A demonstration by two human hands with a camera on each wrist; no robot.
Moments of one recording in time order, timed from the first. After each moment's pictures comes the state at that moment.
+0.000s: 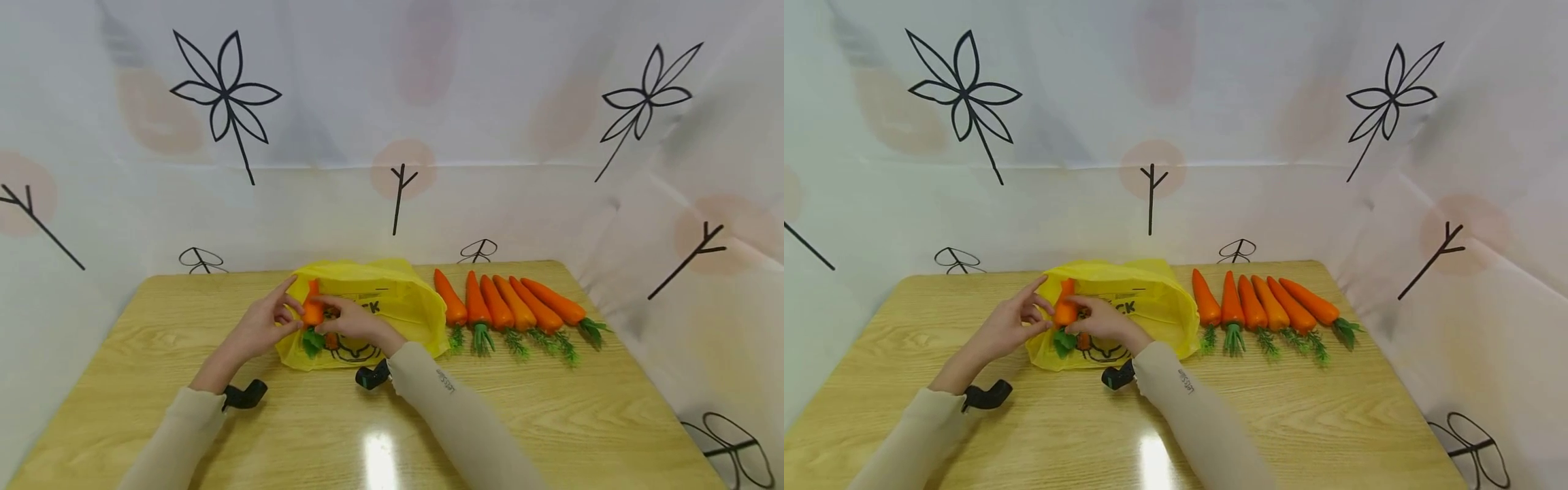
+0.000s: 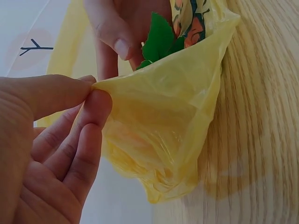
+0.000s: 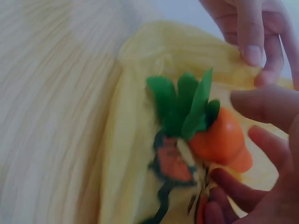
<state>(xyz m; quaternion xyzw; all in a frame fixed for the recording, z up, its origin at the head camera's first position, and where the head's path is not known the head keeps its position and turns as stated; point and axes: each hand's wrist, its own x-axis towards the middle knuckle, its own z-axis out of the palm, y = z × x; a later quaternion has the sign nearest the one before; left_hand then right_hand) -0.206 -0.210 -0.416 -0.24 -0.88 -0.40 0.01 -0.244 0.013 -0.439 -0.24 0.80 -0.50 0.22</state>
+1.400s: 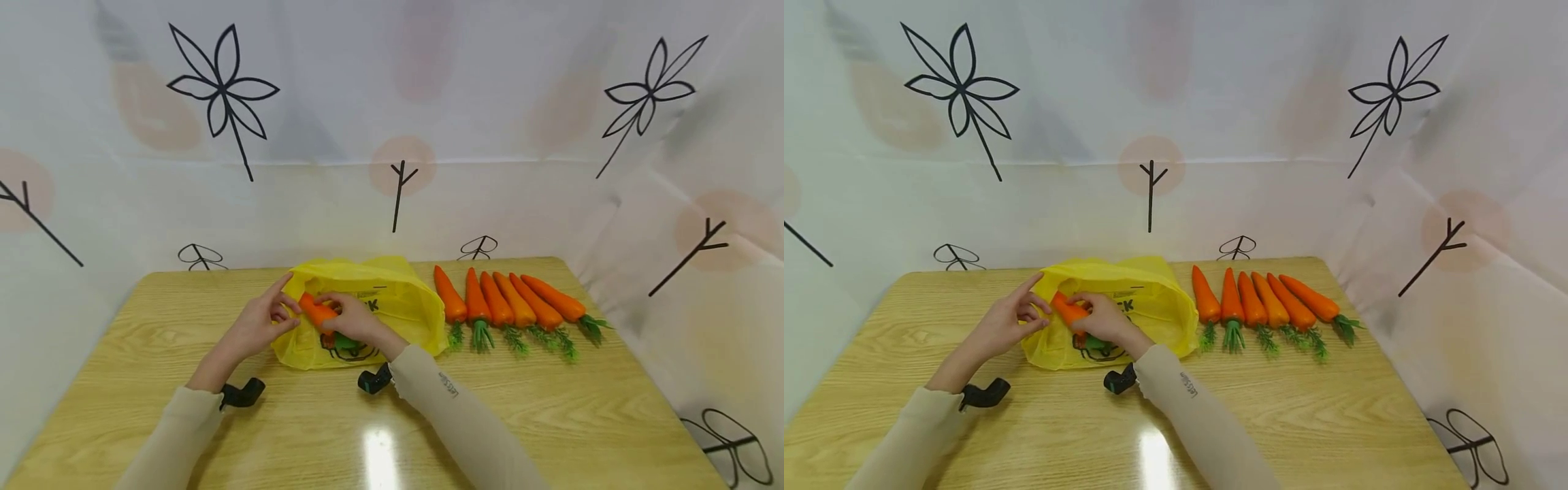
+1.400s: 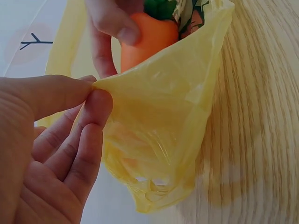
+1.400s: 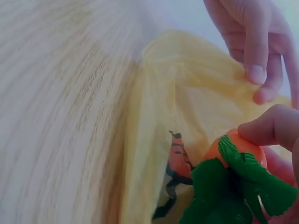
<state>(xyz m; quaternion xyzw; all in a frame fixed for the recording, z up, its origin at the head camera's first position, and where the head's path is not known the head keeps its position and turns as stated) -0.203 -0.213 -0.416 -0.23 -0.89 -0.40 0.01 -0.237 0.011 -0.444 -0.19 0.81 -0.53 0.18</state>
